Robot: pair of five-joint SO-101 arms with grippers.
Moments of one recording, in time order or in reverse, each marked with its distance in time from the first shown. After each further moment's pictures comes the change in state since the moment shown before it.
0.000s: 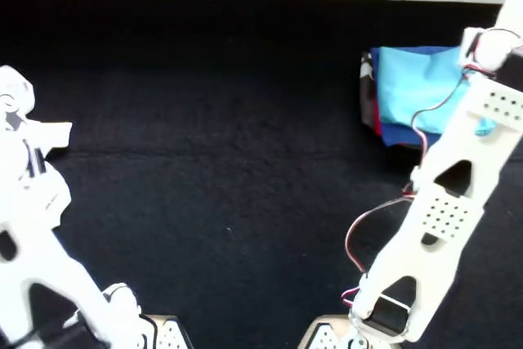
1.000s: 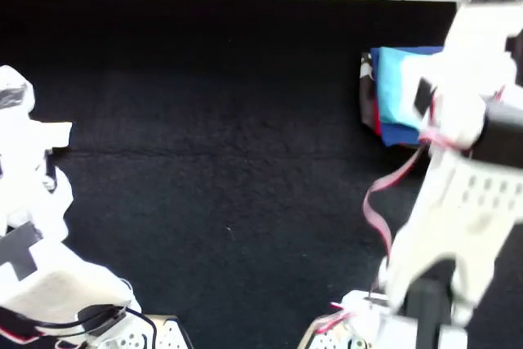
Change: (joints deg) left arm 2.5 40.4 0.0 -19.8 -5.5; right arm -16.0 -66.0 61.0 5.8 -0.4
